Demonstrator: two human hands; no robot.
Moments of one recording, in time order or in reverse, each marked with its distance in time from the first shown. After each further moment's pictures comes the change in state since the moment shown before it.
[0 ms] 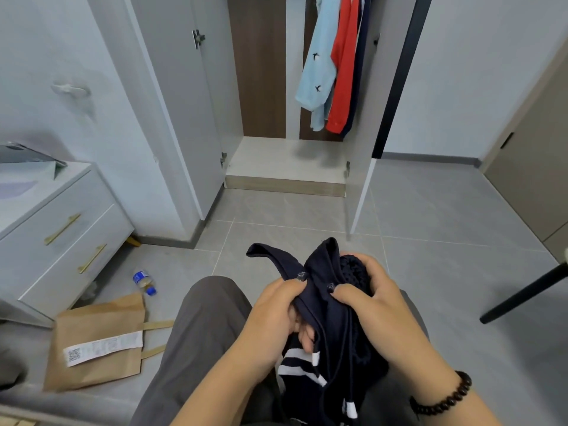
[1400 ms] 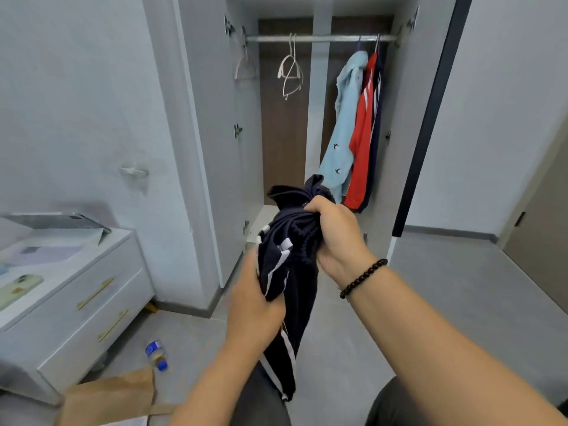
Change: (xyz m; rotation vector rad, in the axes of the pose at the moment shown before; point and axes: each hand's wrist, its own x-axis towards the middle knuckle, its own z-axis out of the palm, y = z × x) left_hand 0.056 0.071 -0.096 0.541 0.594 0.591; right_hand 0.142 -0.158 0.103 0.524 -0.006 -0.016
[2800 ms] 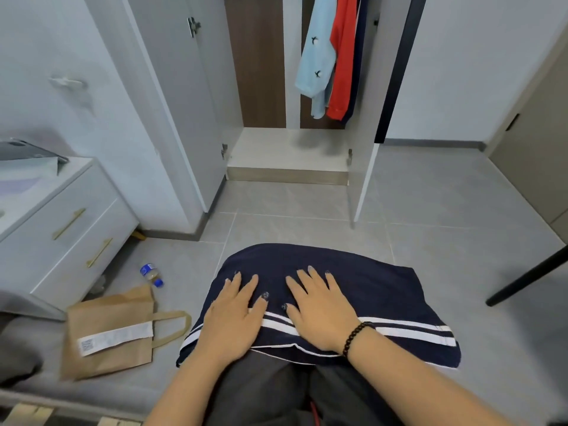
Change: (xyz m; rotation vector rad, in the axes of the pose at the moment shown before) left_hand -0.137 -0.095 0.013 0.621 -0.648 -0.433; right_hand -0.101 0.197 -0.170 -1.867 -0.459 -0.024
